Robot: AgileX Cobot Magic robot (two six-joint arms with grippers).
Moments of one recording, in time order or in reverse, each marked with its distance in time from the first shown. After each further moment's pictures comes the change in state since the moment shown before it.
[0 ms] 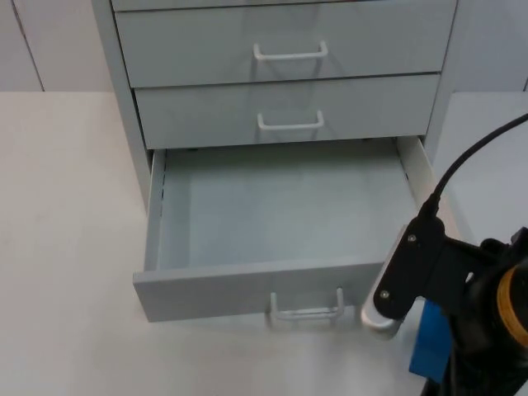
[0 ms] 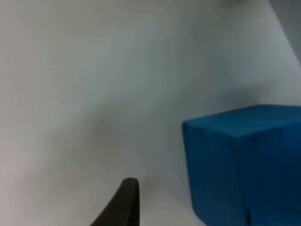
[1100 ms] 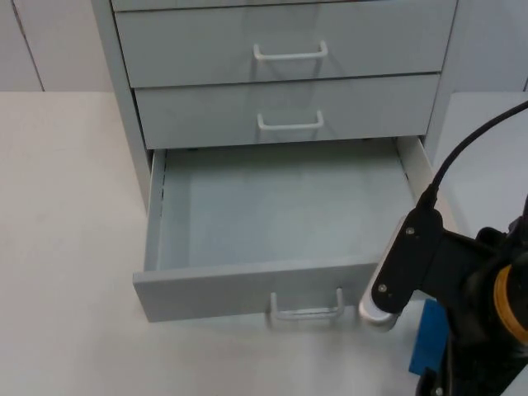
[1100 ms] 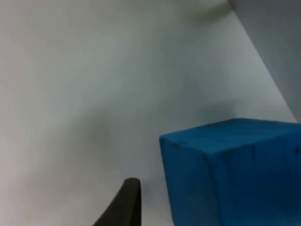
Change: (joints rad) right arm 0.000 0.012 0.000 -0.150 0.017 0.129; left arm 0.000 0.000 0.000 -0.004 0.000 0.000
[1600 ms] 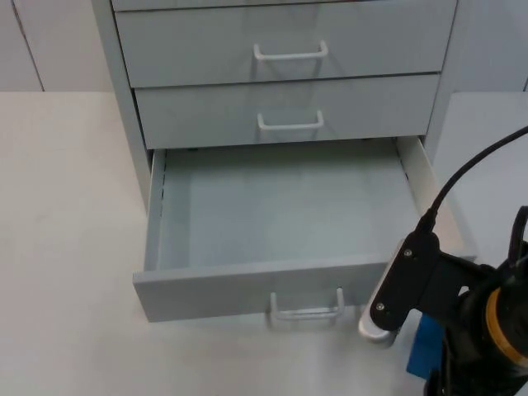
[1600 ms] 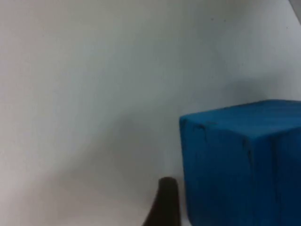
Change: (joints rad) right arm 0.000 0.069 -0.004 0.002 0.000 0.051; left arm 0.000 0.000 0.000 -0.004 0.000 0.000
